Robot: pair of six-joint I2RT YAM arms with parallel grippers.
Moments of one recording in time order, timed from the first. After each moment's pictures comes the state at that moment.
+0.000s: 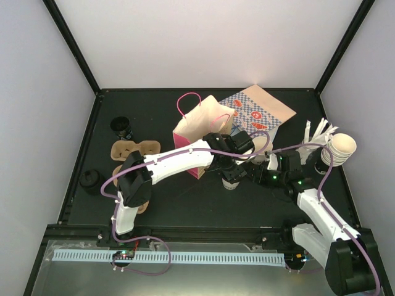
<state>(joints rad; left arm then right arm) -1.07 2.00 1.76 -0.98 -0.02 -0.07 0.20 0.93 0.41 -0.31 -0.63 0.56</state>
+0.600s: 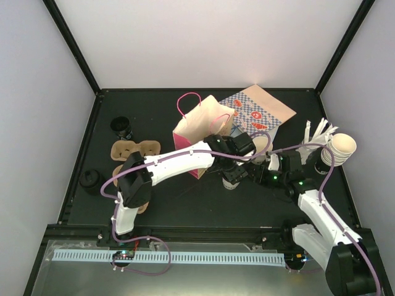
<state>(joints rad) -1.08 2.01 1.77 -0.98 -0.04 -0.10 0.19 0.90 0.41 -0.32 -0.61 0.56</state>
